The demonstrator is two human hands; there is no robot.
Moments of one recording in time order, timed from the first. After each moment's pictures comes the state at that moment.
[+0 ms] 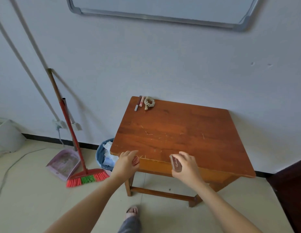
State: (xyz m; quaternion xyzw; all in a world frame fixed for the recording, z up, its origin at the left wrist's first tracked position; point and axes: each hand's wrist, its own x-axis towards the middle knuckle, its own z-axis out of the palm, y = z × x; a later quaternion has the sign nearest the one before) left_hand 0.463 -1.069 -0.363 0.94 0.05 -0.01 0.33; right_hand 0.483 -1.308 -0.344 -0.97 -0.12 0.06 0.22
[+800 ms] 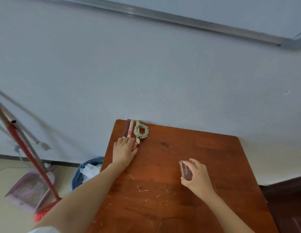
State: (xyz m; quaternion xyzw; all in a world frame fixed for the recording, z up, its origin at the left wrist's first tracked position) left_hand 0.759 -1.042 -0.395 0.97 0.03 0.06 0.23; right_hand 0.693 -1.314 -0.345 -0.98 -0.03 0.09 0.18
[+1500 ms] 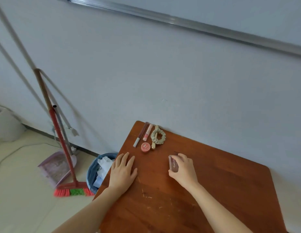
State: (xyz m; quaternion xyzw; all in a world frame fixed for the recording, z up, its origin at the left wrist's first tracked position) left_hand 0.683 -1.036 -0.411 0.97 0.15 -0.04 0.19; right_hand 0.769 -1.252 -0.368 -0.96 -0.14 0.13 0.19
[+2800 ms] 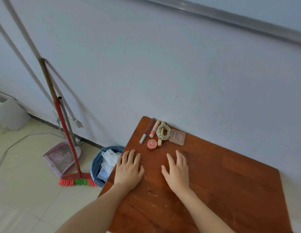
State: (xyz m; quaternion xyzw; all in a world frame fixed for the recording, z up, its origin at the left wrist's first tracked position) left_hand 0.682 -1.040 -0.406 0.98 0.16 -0.07 0.13; right_hand 0.743 -1.211 -0.392 -0.98 -0.16 0.07 0.11
